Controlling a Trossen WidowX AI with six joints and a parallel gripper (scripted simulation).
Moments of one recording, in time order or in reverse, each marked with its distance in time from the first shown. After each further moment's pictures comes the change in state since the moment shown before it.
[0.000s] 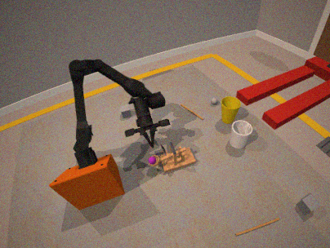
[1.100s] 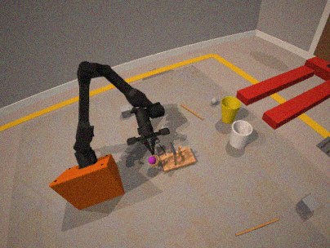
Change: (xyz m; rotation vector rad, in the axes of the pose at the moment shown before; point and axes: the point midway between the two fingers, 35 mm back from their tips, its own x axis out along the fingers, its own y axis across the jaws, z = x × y) arm 0.038 0.006 0.039 0.002 -0.002 0.002
